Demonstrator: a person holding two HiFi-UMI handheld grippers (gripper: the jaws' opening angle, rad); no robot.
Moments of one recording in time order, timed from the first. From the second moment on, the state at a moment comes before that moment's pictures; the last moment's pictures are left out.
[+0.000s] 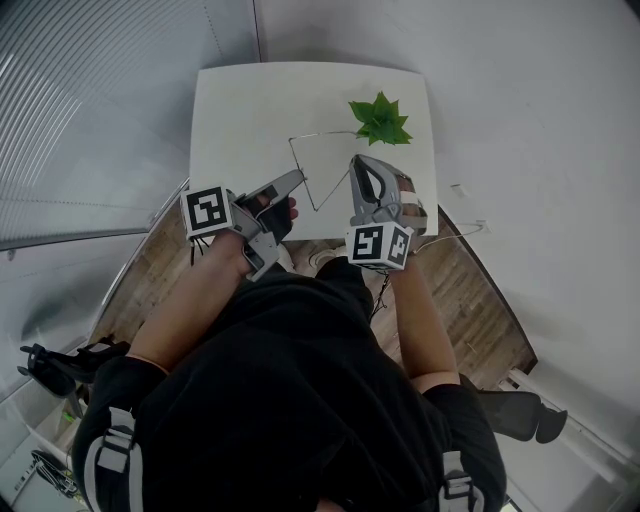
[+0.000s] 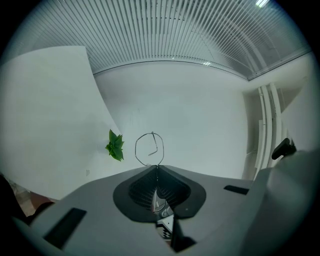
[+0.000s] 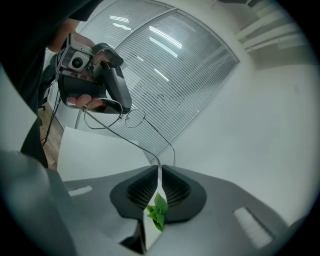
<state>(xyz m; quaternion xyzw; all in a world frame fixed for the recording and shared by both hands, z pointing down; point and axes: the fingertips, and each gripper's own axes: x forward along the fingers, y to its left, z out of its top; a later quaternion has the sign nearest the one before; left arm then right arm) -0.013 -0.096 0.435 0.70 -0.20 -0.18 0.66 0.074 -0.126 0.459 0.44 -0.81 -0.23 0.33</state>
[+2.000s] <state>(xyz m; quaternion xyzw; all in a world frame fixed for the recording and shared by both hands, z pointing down) 0.001 -0.087 0.441 0.69 -0.18 -0.16 0.68 0.005 -0.123 0.446 0.34 -0.82 -0.32 0.33</state>
